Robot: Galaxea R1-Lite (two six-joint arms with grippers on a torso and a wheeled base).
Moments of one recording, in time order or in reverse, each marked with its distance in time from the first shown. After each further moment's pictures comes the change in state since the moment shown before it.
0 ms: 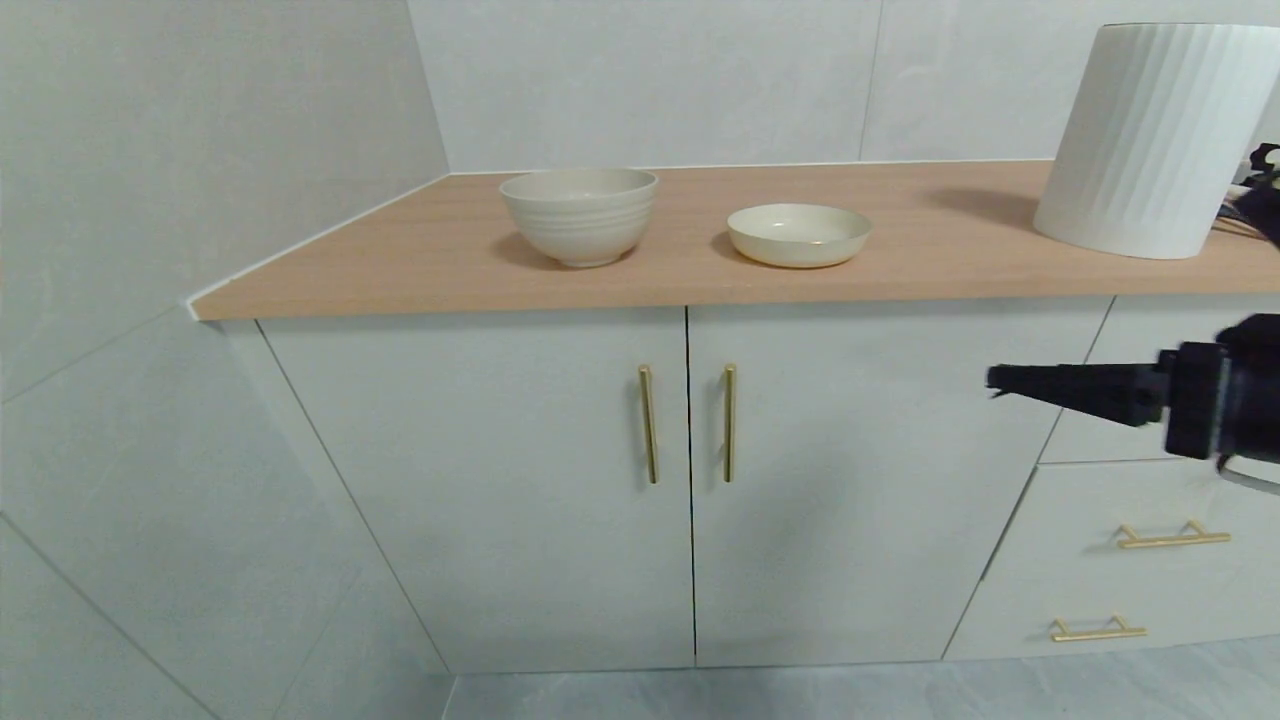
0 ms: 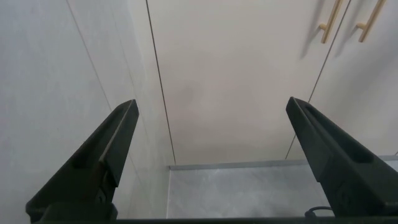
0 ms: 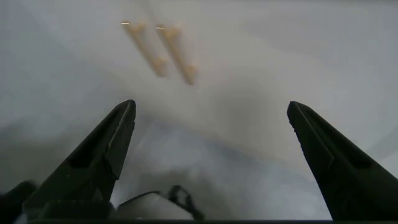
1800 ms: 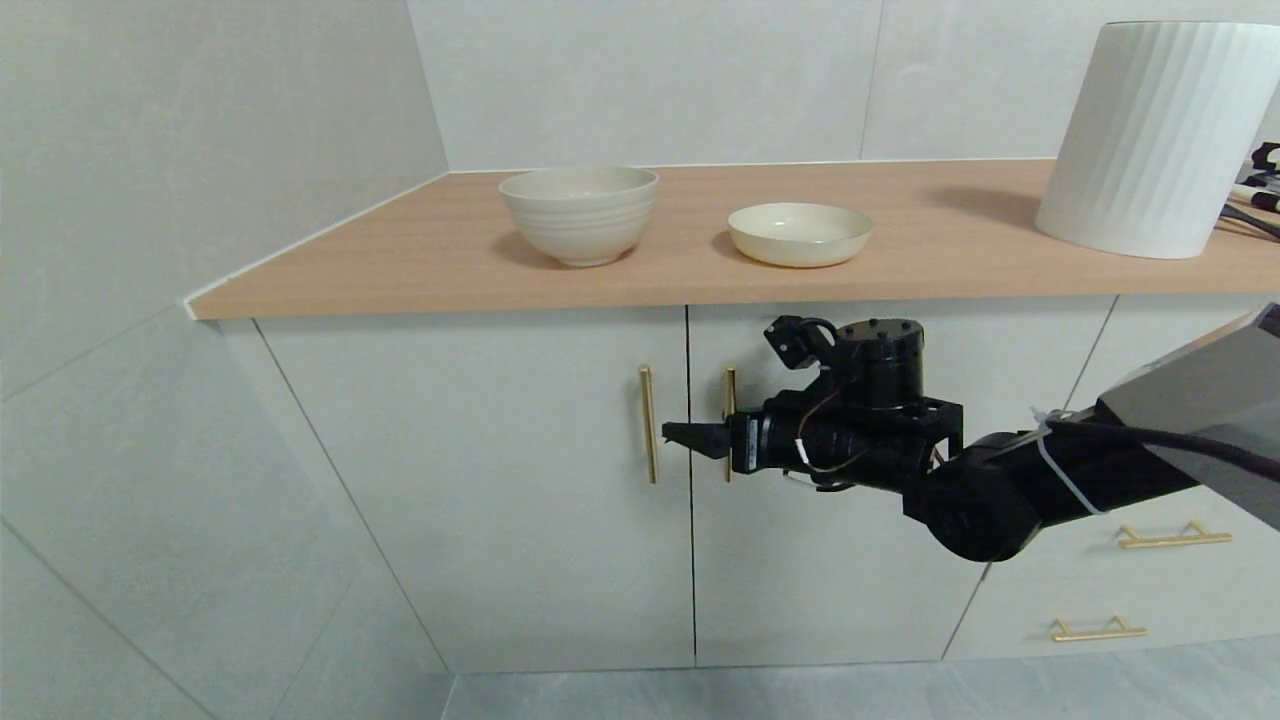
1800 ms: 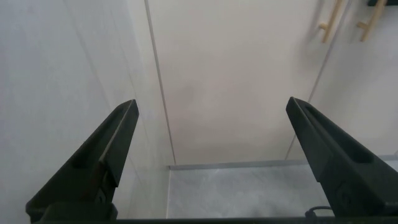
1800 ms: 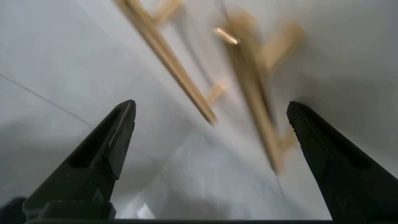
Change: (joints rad) left arm 0.000 0.000 0.000 0.000 0.000 0.000; right arm 0.242 0.845 -0.250 -0.675 0.046 0.117
